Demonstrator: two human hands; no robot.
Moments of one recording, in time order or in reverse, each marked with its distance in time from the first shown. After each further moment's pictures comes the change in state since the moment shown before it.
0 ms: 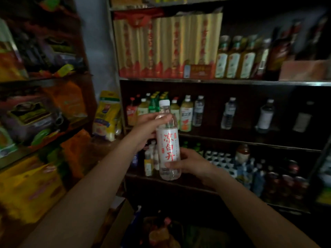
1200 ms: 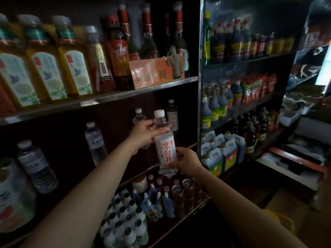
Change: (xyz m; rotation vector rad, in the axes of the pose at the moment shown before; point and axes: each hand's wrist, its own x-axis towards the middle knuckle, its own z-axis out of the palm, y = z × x) left_hand 0.327 -0.070 0.449 0.059 -0.875 0.131; right_hand 0.024 0.129 -0.433 -0.226 1.081 0.157
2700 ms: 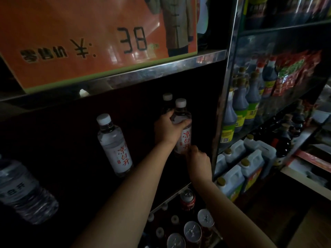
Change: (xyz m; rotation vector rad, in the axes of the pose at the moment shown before) left_hand 0.297 -0.119 0.099 0.196 0.354 0.088; right_hand 0.257 0.139 -0.016 -0.630 0.389 0.028
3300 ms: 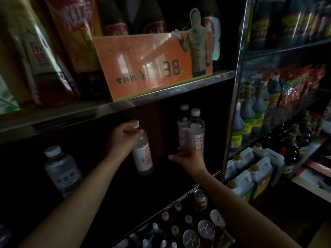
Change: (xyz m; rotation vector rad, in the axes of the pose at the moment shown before) left_hand -0.043 -0.010 -0.186 -0.030 0.118 -0.104; right_hand -0.026 -0.074 -0.027 0.781 -0.274 0.100
